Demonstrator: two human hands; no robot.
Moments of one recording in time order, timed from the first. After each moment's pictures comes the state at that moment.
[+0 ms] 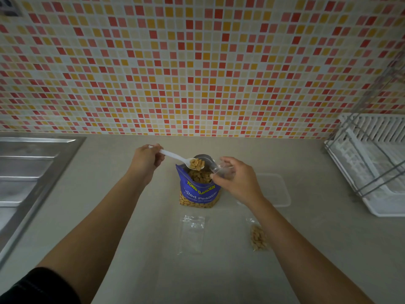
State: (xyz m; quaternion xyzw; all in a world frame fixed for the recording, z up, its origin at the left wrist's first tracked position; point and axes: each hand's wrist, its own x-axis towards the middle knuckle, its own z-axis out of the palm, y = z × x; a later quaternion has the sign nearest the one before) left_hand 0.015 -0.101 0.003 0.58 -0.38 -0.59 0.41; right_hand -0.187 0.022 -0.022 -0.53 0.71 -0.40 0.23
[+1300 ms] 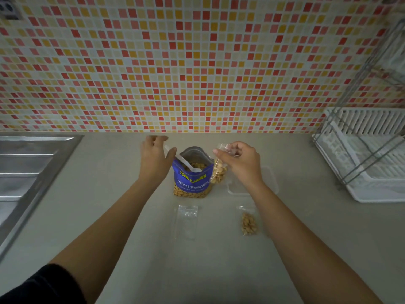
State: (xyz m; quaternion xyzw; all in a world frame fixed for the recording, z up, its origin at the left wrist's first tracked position) left_hand -0.003 -0.045 0.002 0.56 -0.75 -0.15 0.32; right_hand -0.192 0.045 0.014 -0.41 0.68 -0.55 0.24
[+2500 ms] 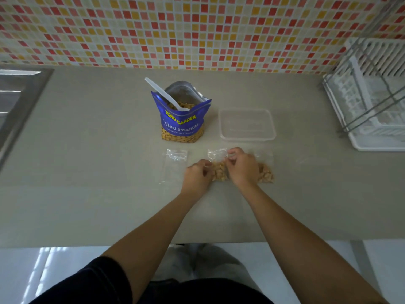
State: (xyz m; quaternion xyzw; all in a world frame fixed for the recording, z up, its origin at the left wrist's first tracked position) left_hand -0.070 0.098 -0.142 0.54 -0.69 -0.44 0.18; right_hand -0.206 0.124 -0.135 -0.44 0.85 -0.23 0.16
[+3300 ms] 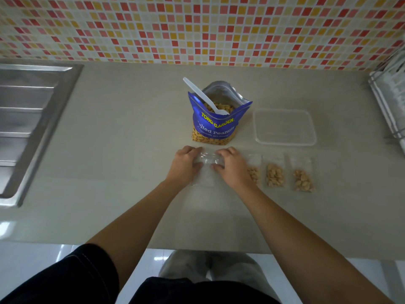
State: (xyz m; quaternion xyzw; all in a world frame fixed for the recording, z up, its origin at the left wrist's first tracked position) left_hand 0.027 0.017 -0.152 0.51 -0.79 -0.32 0.13; right_hand -0.123 0.066 -0.152 -0.56 0.76 -0.19 0.27
